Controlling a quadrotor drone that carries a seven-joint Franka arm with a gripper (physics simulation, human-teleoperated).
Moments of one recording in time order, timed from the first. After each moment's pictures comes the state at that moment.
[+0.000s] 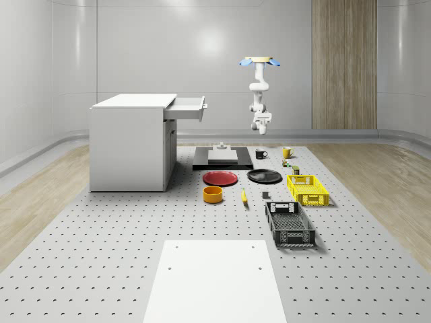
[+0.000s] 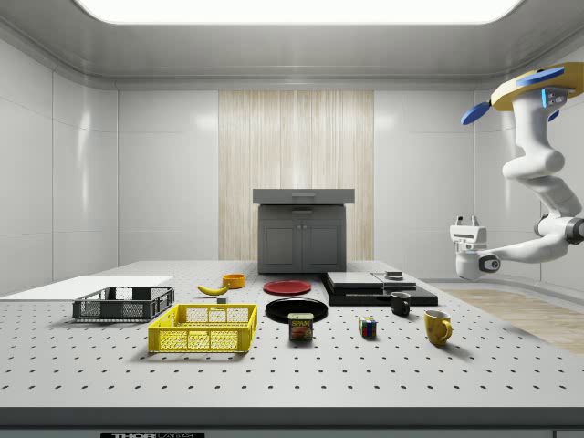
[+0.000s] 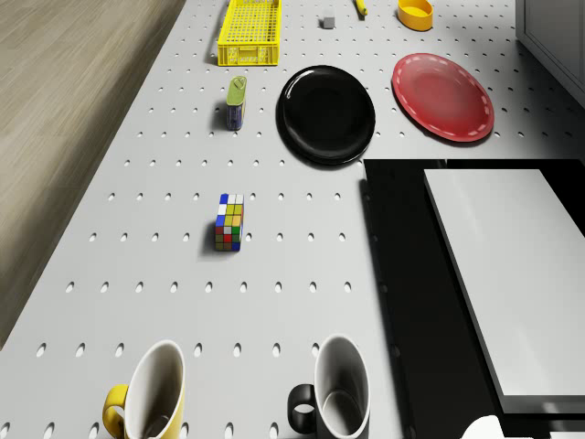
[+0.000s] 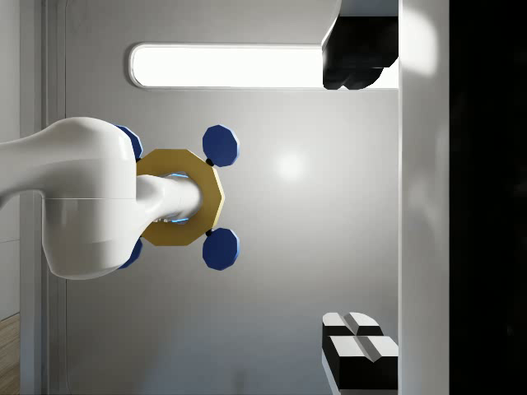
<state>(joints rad) -0.01 -0.71 0.00 -2.07 0.00 1.37 0.78</state>
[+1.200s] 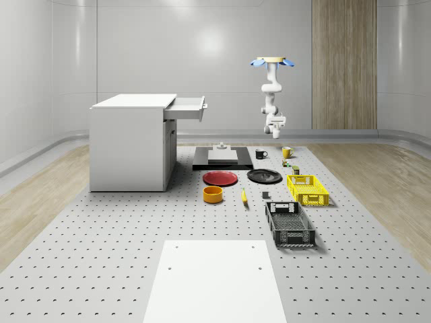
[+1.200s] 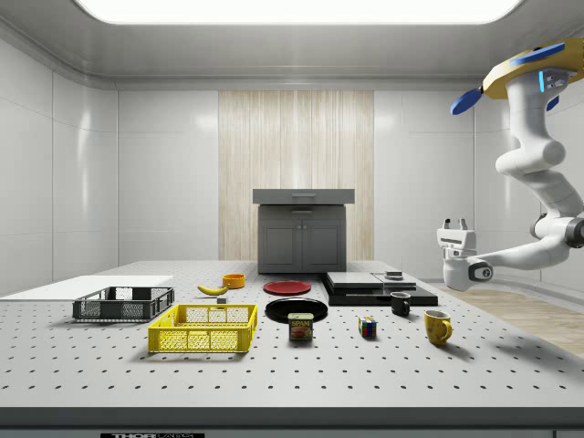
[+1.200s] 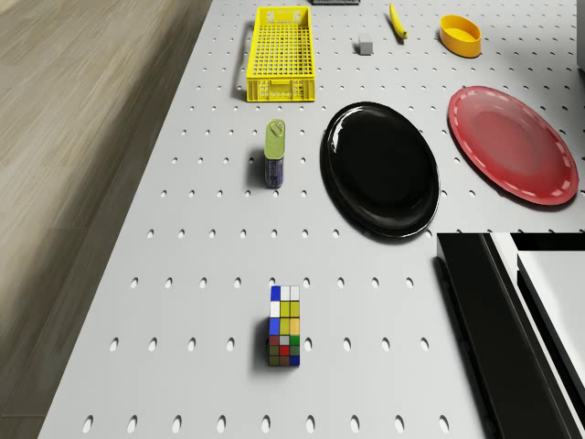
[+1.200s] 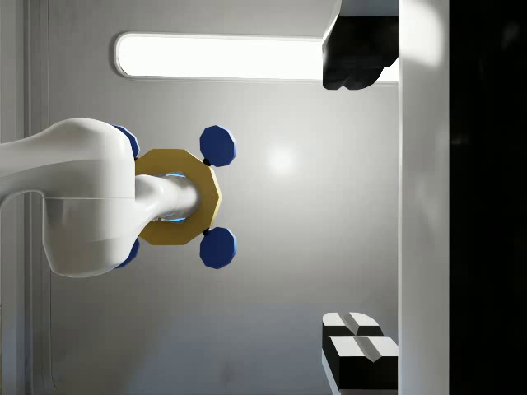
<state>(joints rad) -0.01 -0.71 0.01 -2.05 0.00 1.37 0.78</state>
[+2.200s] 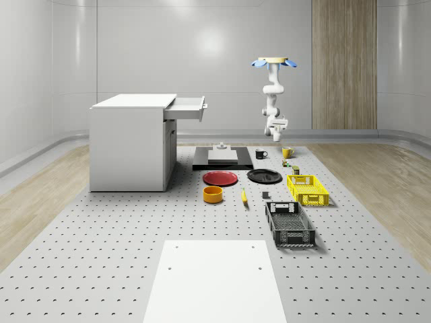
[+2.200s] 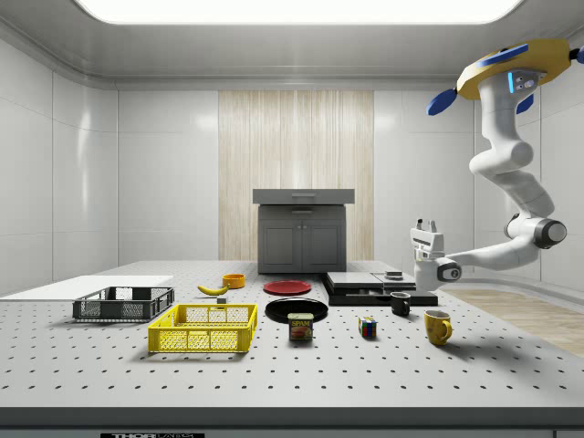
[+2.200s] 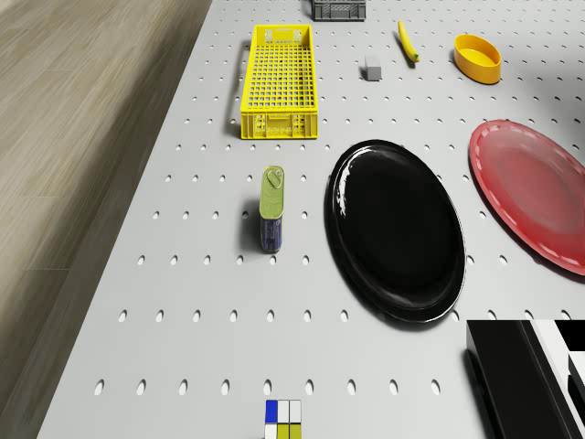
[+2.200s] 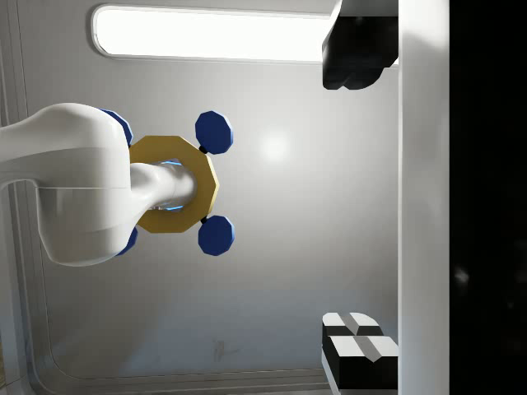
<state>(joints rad) -0.02 -0.72 0.05 -2.06 -0.06 1.39 0.79</state>
